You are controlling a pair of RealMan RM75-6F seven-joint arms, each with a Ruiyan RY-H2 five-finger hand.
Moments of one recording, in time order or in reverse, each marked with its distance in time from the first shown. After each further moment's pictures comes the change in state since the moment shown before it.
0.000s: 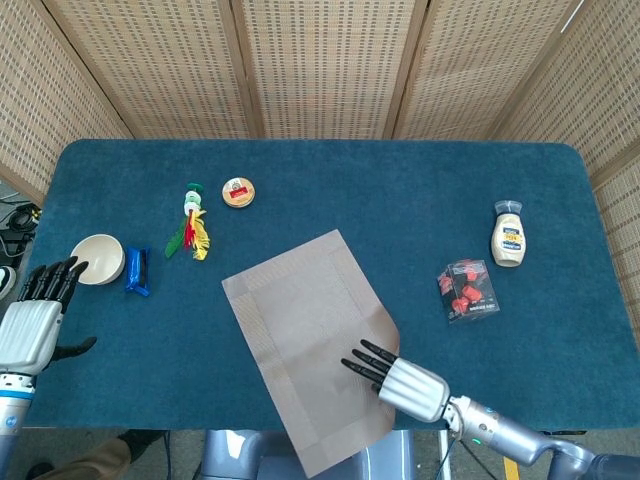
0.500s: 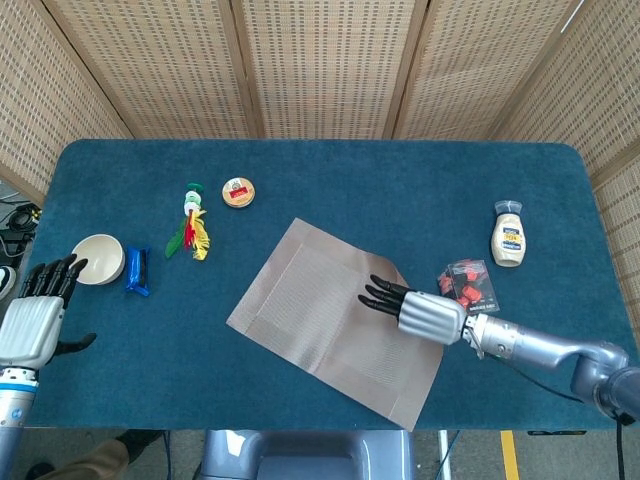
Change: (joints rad) left arm -0.018 -0.020 -0.023 0.011 -0.068 -0.027 0.041; right arm 0.260 0.068 0.103 0.377 -0.140 -0.001 0.012
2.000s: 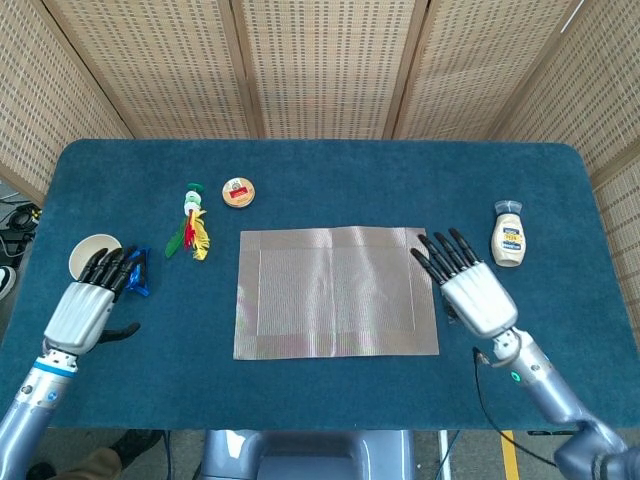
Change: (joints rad) left arm -0.111 -0.154 0.013 0.256 0.262 -0.059 -0.196; right arm -0.342 0.122 0.124 -0.584 0.604 0.117 0.017
